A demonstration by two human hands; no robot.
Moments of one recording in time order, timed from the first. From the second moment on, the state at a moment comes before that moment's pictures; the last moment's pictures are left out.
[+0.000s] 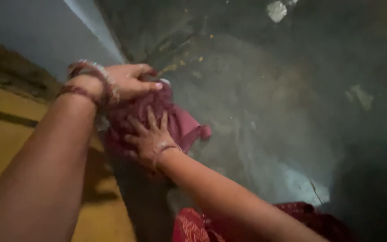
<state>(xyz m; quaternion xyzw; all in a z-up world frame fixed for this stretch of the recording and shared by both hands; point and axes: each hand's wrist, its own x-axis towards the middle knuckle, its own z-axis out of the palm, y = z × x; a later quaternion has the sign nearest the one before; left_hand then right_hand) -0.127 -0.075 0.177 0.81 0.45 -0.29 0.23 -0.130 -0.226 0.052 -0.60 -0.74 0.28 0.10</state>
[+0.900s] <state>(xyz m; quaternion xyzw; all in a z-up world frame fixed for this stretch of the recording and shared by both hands) -0.081 -0.163 0.152 0.76 0.48 -0.28 0.33 -0.048 -0.272 0.026 -0.65 -0.68 0.26 0.21</state>
